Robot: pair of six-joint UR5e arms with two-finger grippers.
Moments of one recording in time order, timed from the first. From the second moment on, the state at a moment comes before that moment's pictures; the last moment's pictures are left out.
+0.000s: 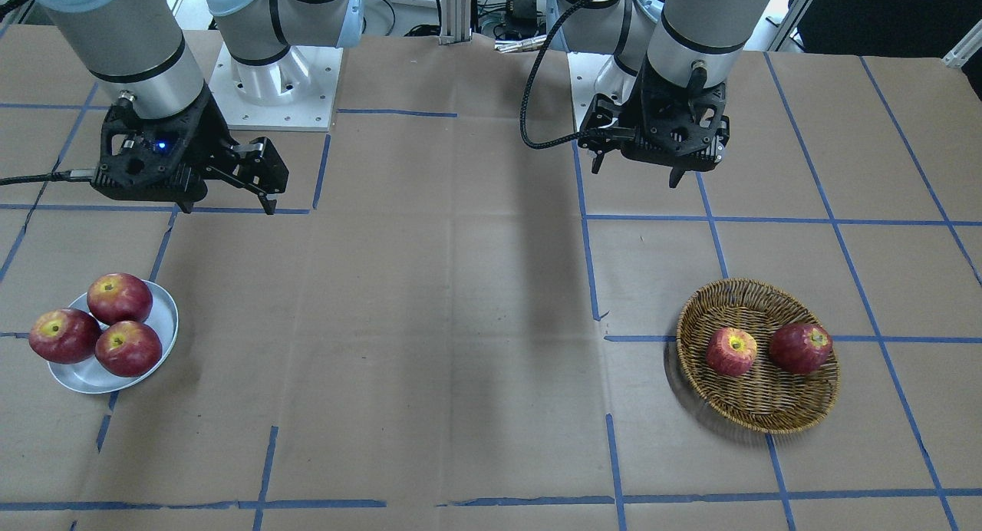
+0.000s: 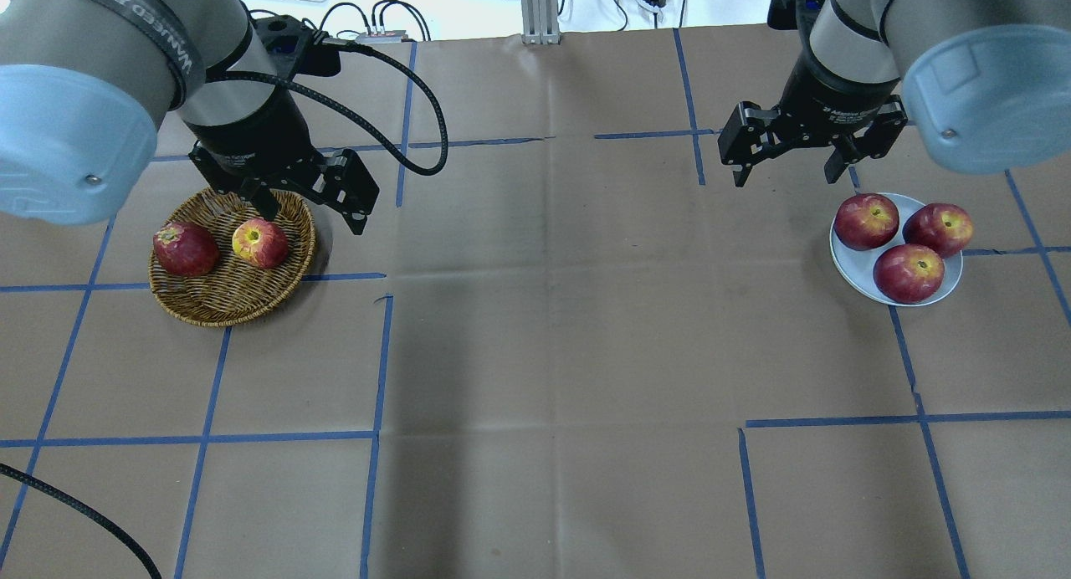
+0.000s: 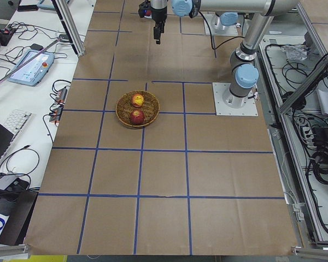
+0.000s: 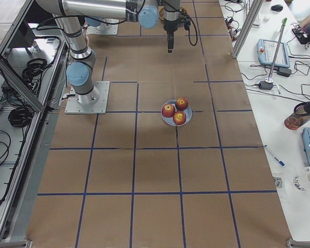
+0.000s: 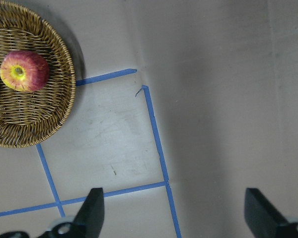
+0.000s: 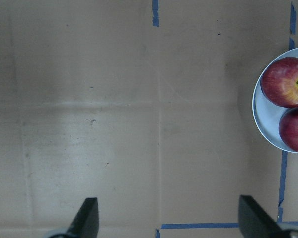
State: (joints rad) left arm -1.63 -1.56 -1.63 -1.57 1.58 0.16; right arm 1.56 -1.55 1.65 -1.70 -1.57 0.00
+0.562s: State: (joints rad) left arm -1.63 -1.56 -1.63 -1.57 1.59 0.17; right arm 1.56 -1.55 1.65 -1.70 -1.57 0.00
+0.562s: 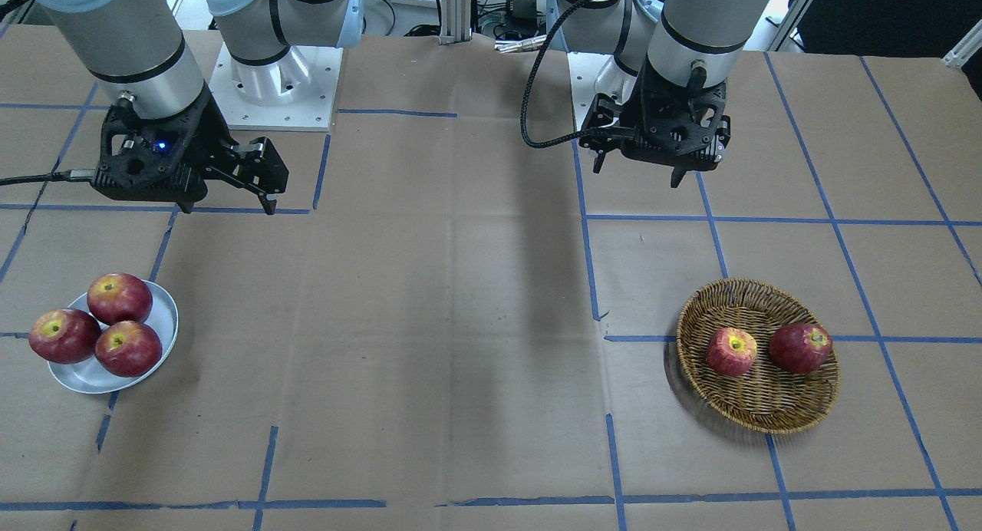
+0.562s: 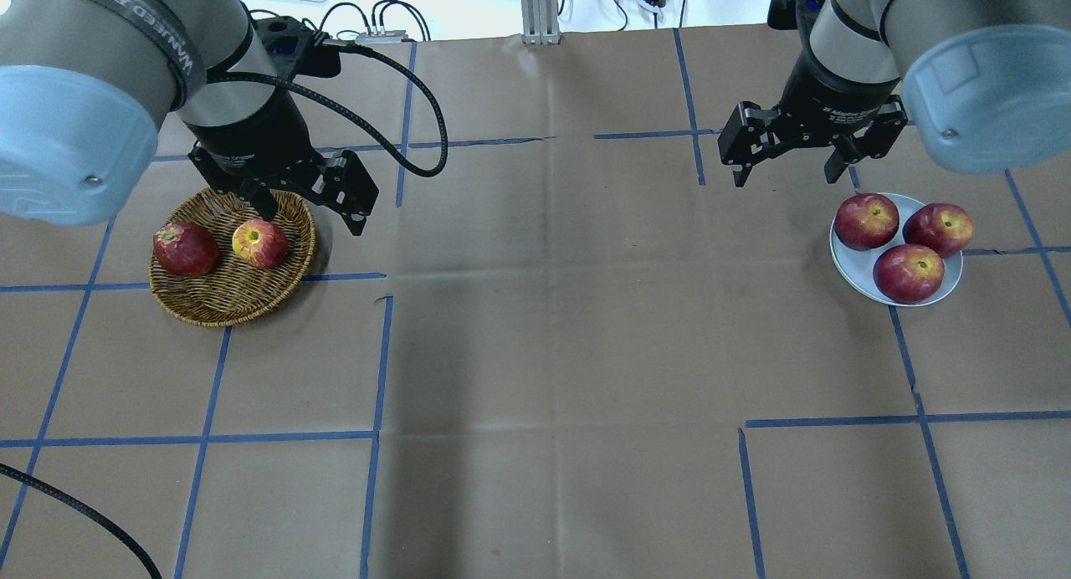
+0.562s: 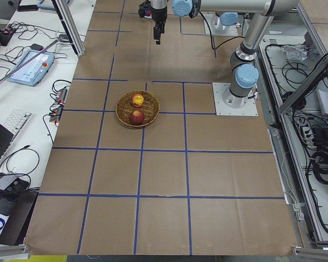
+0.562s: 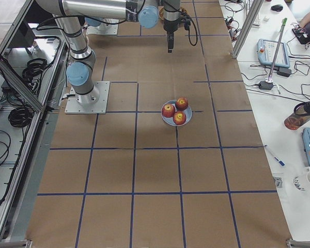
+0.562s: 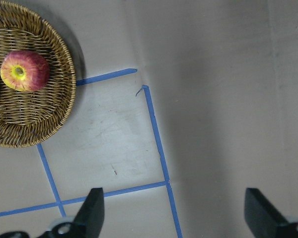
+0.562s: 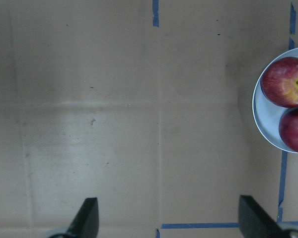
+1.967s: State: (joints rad) left arm -1.45 -1.60 -1.79 -1.33 1.59 0.39; right arm 1.56 -1.55 1.65 -1.70 -1.57 0.00
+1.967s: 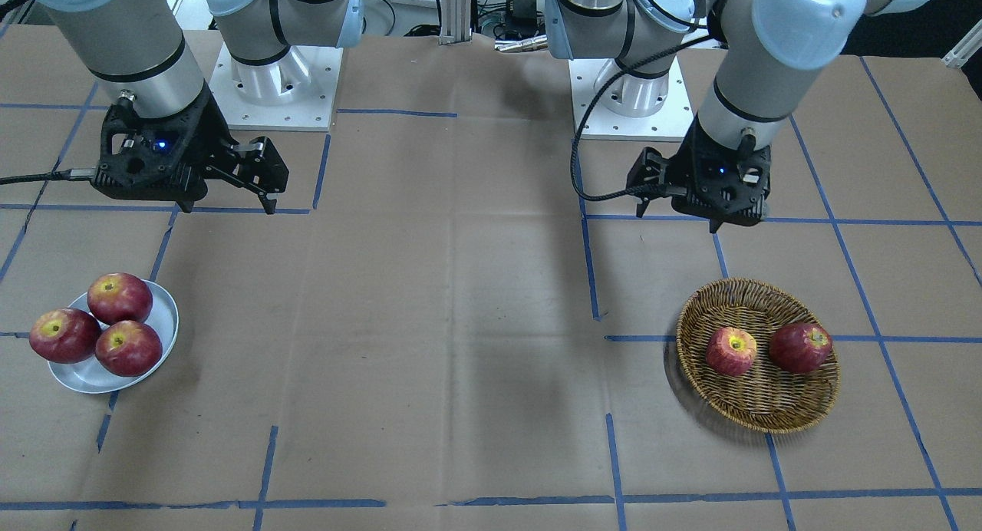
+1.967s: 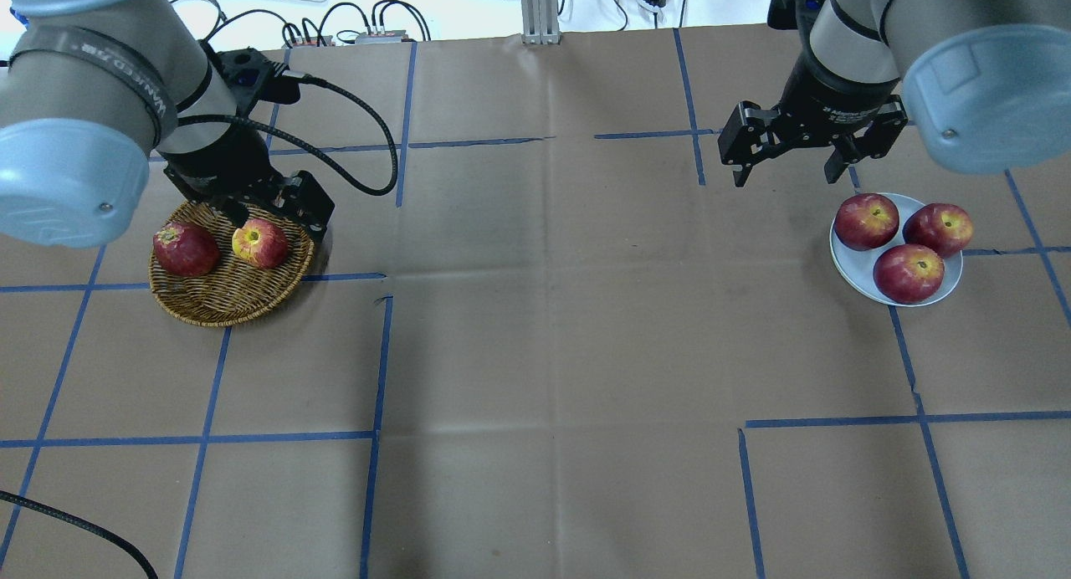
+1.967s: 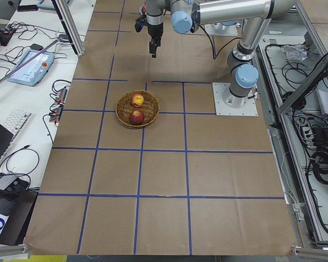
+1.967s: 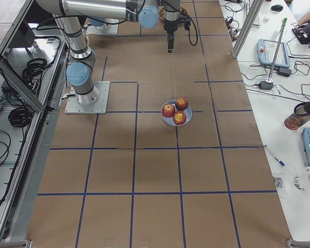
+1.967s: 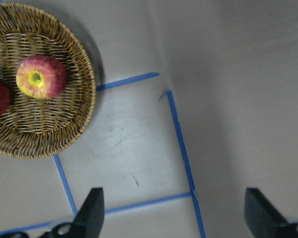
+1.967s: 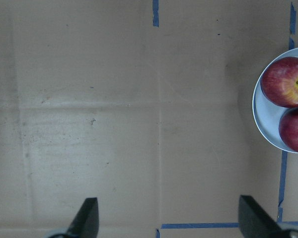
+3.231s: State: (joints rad) left arm -1.25 -1.95 -1.85 -0.92 1.59 0.79; right arm 1.56 -1.55 1.65 -1.70 -1.57 0.00
